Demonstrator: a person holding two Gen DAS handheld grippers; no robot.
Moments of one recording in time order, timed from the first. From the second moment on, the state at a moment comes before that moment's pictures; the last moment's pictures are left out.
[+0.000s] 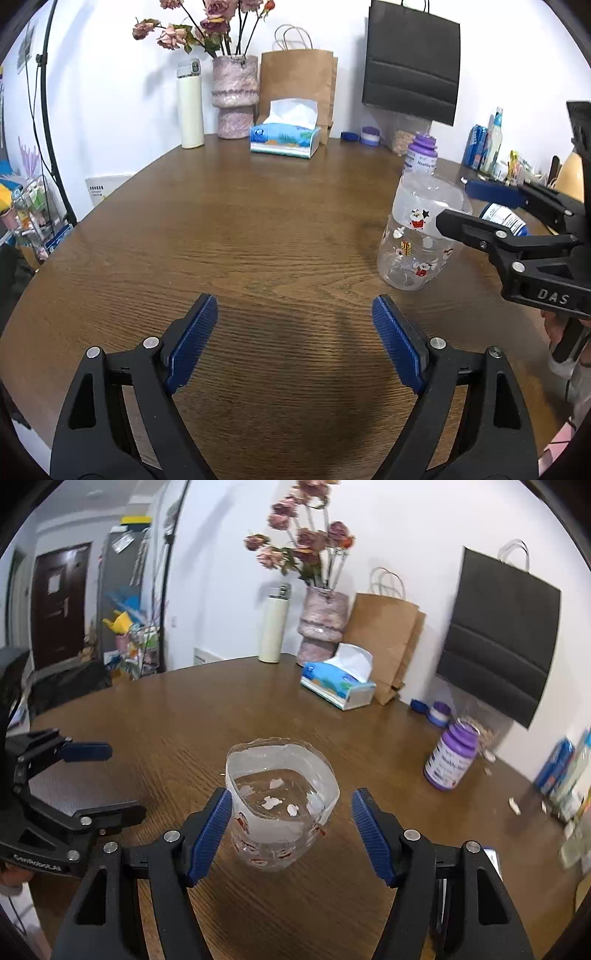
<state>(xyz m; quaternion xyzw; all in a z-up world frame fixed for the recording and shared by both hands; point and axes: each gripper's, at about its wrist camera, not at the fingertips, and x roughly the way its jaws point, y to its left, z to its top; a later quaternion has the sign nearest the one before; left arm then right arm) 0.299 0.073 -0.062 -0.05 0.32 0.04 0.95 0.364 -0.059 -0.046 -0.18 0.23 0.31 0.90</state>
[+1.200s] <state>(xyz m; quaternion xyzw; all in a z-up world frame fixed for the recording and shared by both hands) 0.063 0.030 -0.021 0.00 0.14 0.04 0.99 0.079 -0.194 -0.019 -0.06 0.13 0.12 0.98</state>
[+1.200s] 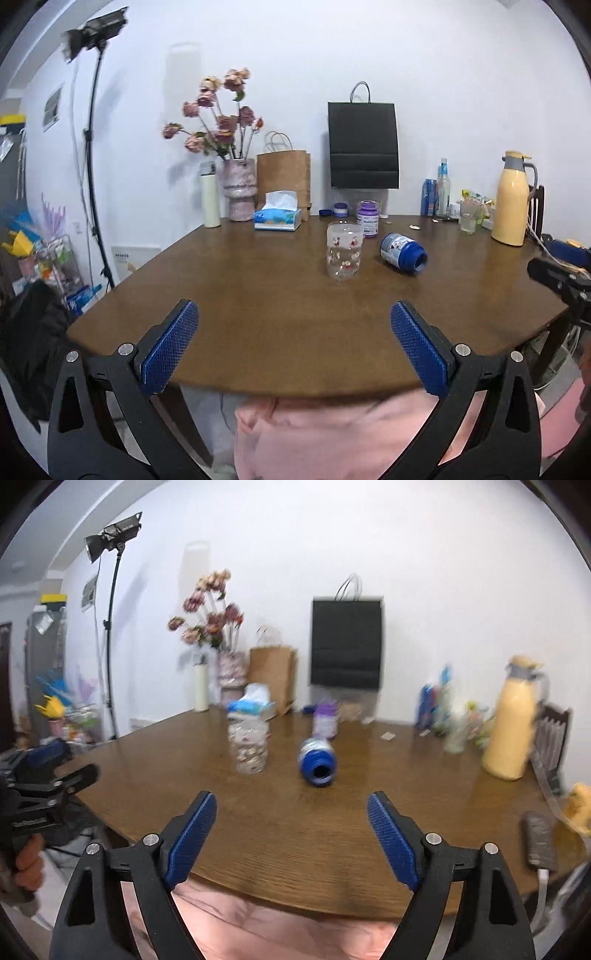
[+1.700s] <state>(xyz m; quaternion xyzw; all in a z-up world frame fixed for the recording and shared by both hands) 0.013 0.021 -0.015 0.01 0.05 -0.01 1.00 0.016 -0.179 -0.039 -0.04 0.10 0.16 0.98</state>
